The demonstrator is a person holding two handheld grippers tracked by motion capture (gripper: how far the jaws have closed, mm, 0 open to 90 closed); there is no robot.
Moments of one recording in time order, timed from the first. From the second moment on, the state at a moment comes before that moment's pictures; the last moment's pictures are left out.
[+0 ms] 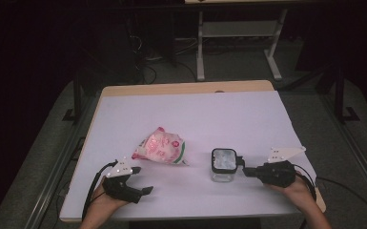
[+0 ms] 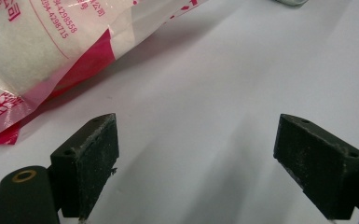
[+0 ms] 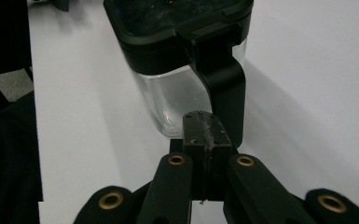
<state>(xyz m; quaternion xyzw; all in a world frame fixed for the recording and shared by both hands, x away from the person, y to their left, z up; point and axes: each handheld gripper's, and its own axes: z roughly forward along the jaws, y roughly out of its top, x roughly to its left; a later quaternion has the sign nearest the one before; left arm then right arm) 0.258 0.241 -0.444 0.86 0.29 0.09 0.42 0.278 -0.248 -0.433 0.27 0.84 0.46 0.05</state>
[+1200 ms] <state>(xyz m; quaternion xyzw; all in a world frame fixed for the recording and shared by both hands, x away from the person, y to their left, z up) 0.247 0.212 -0.439 0.86 0.26 0.08 0.43 0.284 -0.272 -0.434 0.32 0.80 0.49 0.11</state>
